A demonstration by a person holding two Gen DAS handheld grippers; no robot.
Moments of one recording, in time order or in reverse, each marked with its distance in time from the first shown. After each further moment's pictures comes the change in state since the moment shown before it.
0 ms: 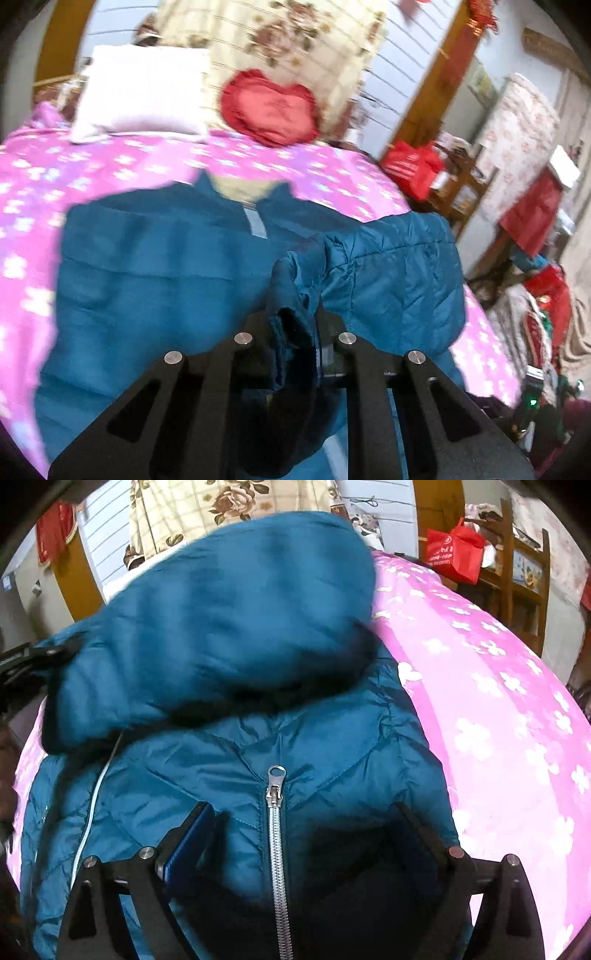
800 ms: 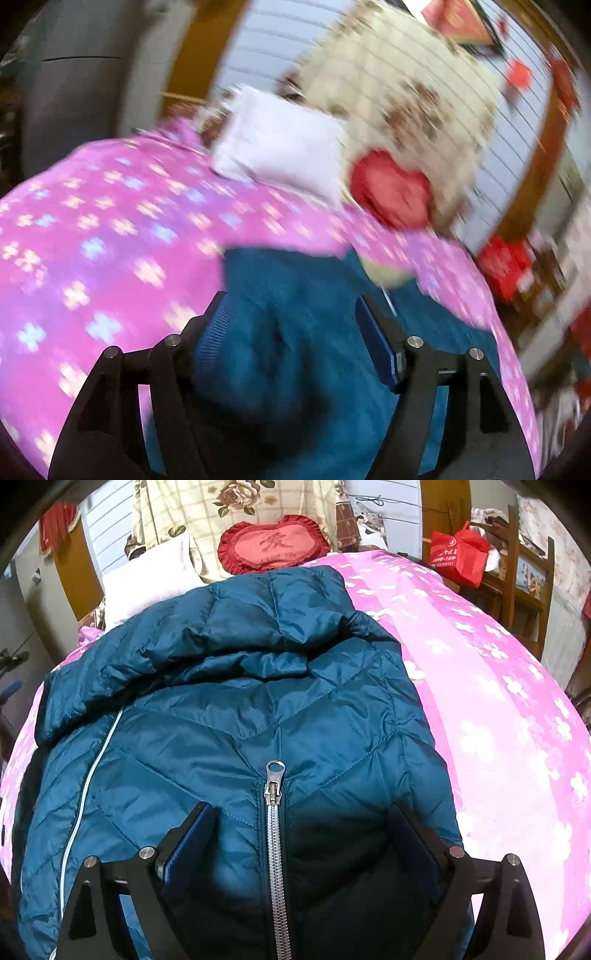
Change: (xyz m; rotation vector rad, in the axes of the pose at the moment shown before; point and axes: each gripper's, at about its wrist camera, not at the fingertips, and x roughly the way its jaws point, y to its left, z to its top) left arm -0.053 0.076 -0.021 -0.213 -0.230 0.310; right arm 0.004 0.008 0.001 -0.013 0.003 -0.006
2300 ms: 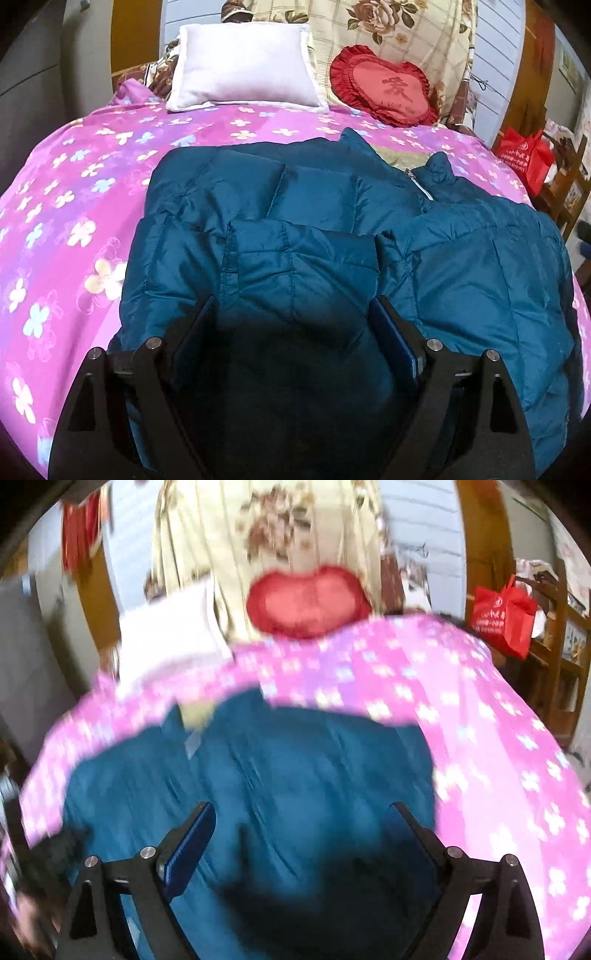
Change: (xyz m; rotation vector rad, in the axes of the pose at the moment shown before) left arm 0.120 -0.019 -0.047 0.210 0.221 0.101; right arm 0.066 0.038 0.208 -0.040 -0.187 0.127
